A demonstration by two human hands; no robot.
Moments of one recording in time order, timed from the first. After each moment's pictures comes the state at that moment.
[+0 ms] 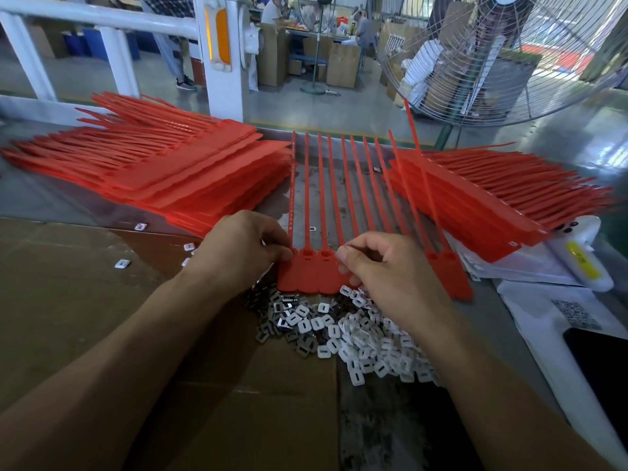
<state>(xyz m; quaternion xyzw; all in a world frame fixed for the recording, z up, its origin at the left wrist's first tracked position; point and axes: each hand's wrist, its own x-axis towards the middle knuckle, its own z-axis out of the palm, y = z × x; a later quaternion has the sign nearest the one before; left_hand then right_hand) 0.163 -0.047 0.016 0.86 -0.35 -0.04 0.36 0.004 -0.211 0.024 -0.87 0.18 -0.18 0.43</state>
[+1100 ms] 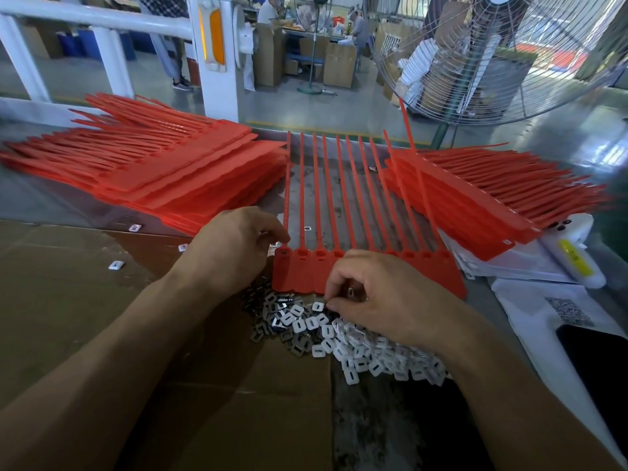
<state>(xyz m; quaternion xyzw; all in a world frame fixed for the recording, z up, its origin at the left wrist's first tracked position) 0.163 -0.044 0.017 0.84 -0.42 0.05 0.33 -0.011 -0.212 0.038 -0.97 0.03 -0.02 0.25</state>
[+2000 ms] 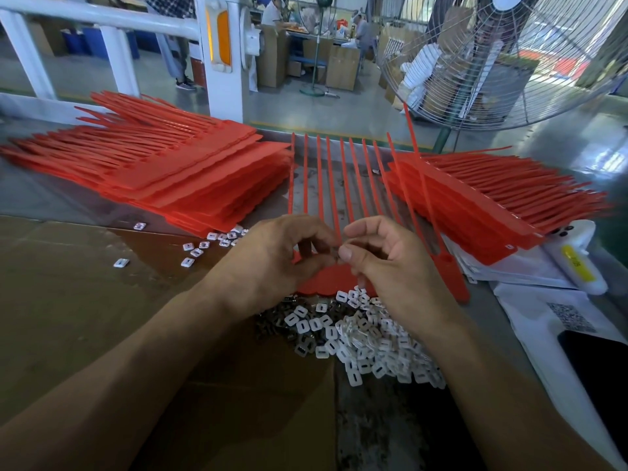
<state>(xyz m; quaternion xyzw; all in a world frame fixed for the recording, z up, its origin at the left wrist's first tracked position) 0.134 -0.059 0.020 0.71 -0.56 0.02 0.42 0.004 -0.215 0.025 -0.80 0.13 -0.20 0.54</state>
